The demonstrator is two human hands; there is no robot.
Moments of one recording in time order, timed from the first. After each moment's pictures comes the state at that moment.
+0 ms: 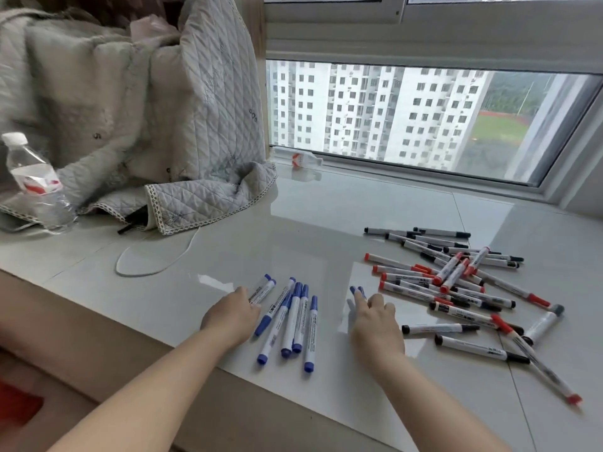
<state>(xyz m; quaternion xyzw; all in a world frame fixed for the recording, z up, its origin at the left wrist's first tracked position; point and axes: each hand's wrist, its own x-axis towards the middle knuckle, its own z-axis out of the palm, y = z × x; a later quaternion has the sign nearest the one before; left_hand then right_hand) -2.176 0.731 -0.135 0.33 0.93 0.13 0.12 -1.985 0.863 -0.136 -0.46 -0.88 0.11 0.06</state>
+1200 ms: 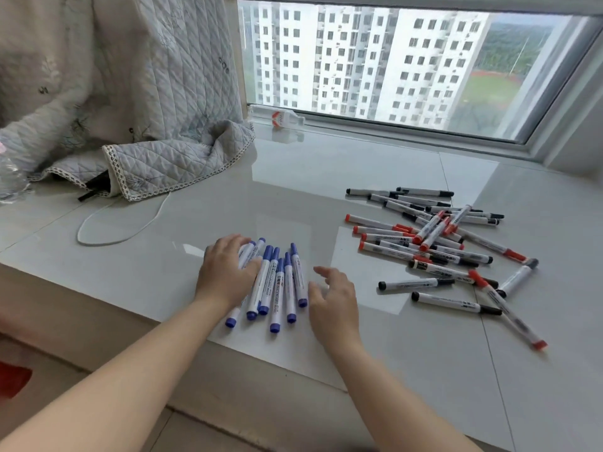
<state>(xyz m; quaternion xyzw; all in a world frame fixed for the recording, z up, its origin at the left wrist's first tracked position) -2.145 0.747 -0.131 0.37 0.86 0.34 0.03 -1.986 0.820 -0.146 -0.42 -0.76 0.41 0.28</state>
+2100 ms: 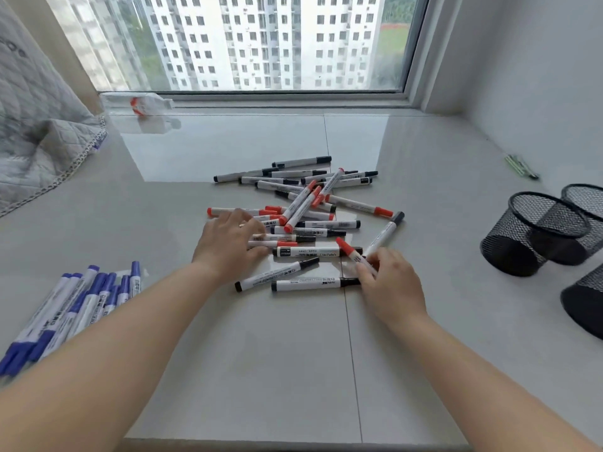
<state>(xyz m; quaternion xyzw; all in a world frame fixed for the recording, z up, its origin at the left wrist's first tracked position) -2.024 0.949 -0.141 0.64 0.76 0.09 -0.04 -1.764 0.986 -0.149 -0.58 -0.75 0.20 0.25</state>
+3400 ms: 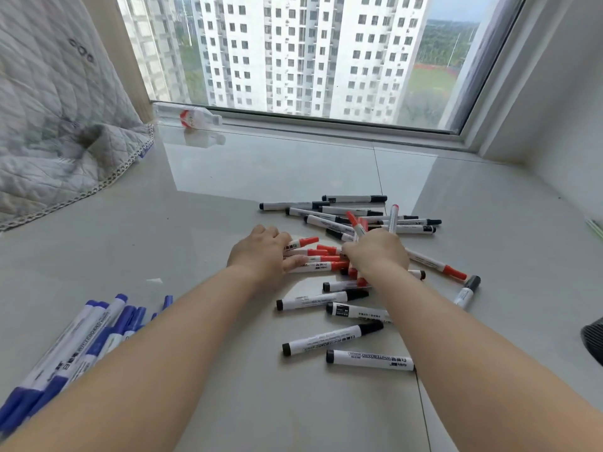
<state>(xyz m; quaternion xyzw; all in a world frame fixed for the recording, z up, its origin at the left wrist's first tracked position) -2.081 0.997 -0.138 0.60 0.80 0.05 0.03 -1.922 1.090 -0.121 -0.66 -0.71 0.21 0.12</state>
